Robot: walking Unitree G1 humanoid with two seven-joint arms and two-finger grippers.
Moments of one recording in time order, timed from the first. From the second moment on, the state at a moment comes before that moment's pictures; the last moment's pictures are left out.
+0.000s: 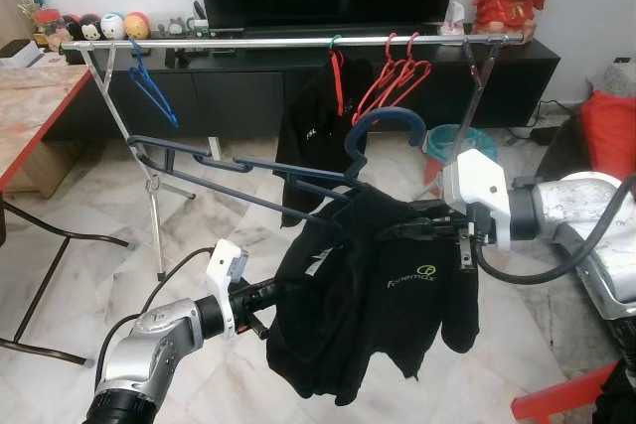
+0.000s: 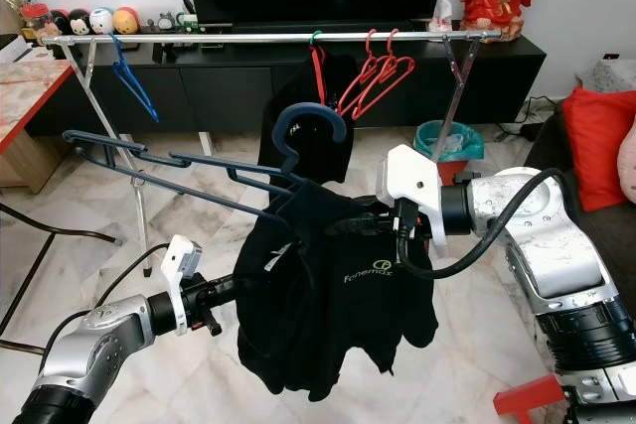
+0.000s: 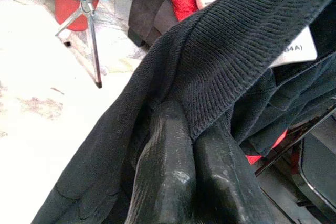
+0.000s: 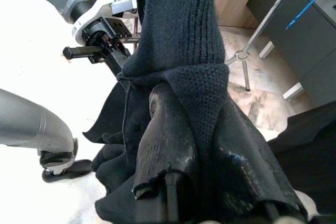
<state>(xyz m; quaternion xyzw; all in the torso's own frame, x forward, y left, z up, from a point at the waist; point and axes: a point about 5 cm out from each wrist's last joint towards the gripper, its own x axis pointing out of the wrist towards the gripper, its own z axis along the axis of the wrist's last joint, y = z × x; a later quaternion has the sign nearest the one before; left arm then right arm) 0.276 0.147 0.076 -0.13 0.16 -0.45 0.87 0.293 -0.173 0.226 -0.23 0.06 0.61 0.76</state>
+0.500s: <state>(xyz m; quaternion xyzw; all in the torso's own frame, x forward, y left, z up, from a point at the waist) 0.274 0.179 0.054 -0.02 0.22 -0.36 0.90 0.278 -0.209 0.185 -0.25 0.16 0.61 0.74</state>
